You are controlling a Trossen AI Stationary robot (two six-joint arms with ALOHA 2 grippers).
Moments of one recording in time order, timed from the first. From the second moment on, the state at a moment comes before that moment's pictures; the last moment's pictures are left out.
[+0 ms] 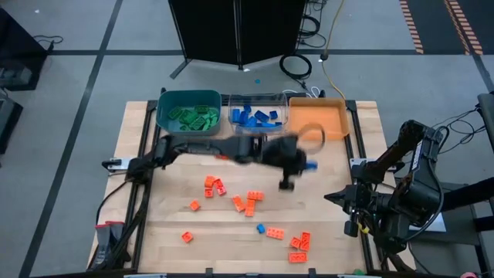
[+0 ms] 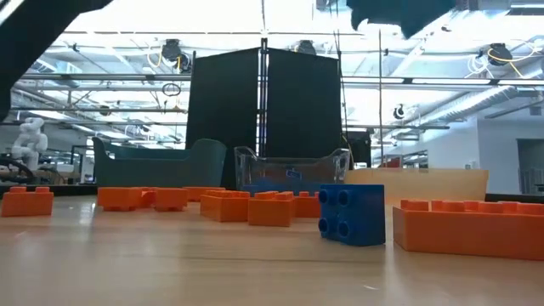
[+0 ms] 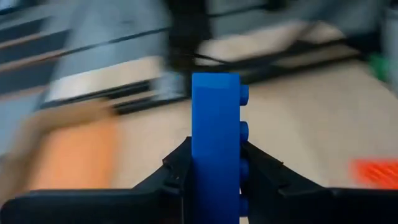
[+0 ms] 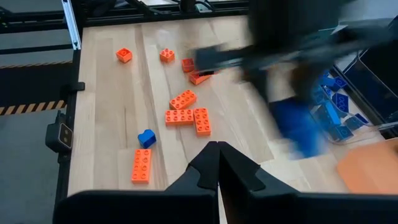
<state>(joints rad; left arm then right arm) -0.05 2.24 2.26 -0.58 -0.03 0.22 1.04 1.36 1.55 -1.45 0.89 1.16</state>
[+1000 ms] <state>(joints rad) 0.39 2.26 2.04 -0.63 -0.15 -0.23 1.04 1.36 1.55 -1.53 0.89 1.16</state>
